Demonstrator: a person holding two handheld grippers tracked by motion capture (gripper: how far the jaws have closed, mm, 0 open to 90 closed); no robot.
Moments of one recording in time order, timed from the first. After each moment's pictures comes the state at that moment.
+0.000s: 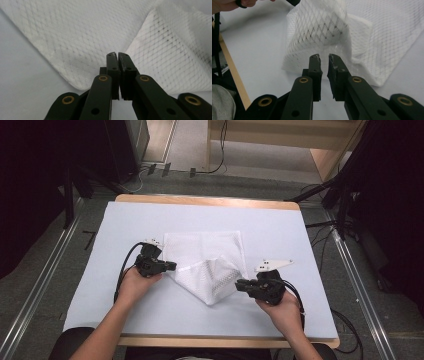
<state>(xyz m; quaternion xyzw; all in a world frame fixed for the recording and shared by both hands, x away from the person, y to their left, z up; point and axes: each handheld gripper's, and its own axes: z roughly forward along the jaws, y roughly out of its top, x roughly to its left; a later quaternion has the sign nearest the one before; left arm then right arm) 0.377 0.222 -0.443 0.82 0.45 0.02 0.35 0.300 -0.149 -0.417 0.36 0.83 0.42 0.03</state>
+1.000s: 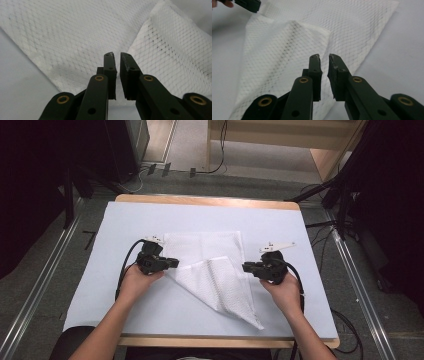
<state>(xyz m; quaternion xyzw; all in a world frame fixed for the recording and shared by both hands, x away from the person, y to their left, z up) 0.380 0.220 -0.436 0.82 0.44 0.02 0.36 0.361 -0.165 -0.430 0.40 0.82 0.41 0.06</state>
